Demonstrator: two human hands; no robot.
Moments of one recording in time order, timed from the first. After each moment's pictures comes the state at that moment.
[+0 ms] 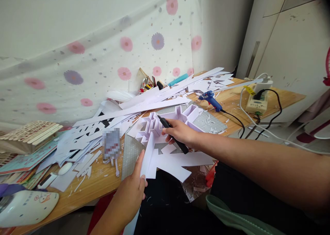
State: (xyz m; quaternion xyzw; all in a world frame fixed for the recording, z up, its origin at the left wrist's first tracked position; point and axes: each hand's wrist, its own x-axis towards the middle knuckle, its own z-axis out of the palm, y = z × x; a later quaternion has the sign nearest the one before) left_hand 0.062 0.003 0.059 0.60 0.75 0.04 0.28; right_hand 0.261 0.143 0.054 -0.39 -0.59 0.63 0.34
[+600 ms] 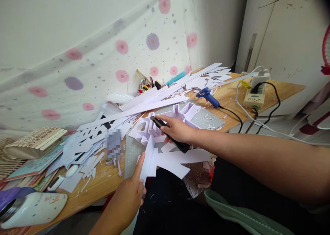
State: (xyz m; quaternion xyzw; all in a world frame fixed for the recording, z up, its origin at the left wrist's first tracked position) left_hand 0.062 -0.004 0.070 0.59 0.75 0.00 0.29; right_hand 0.268 0.140 0.064 -0.39 -0.65 0.56 0.32
